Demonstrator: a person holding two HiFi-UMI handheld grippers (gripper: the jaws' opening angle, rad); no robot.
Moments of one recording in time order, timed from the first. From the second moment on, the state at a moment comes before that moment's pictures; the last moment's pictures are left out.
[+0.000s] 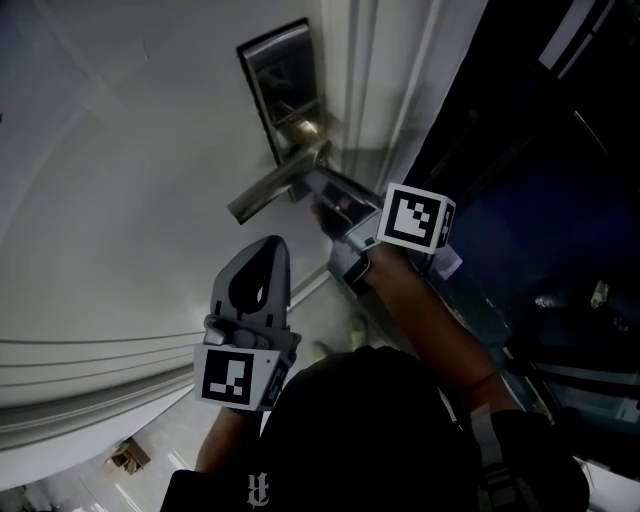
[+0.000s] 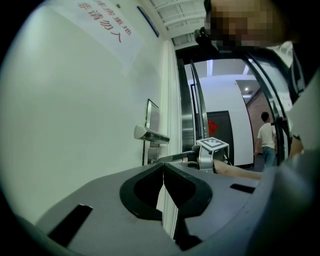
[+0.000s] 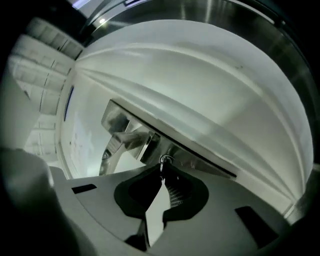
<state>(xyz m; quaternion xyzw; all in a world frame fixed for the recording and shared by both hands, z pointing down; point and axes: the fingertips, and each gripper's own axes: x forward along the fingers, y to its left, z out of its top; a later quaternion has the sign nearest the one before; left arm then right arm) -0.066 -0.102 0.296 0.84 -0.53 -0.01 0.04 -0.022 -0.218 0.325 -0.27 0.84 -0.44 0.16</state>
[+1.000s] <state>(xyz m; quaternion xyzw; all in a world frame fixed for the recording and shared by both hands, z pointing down) -0.059 -0.103 0.296 0.84 -0.54 -0.01 0.04 -0.024 -0.217 0.327 -0.11 0.72 -0.62 0.29</state>
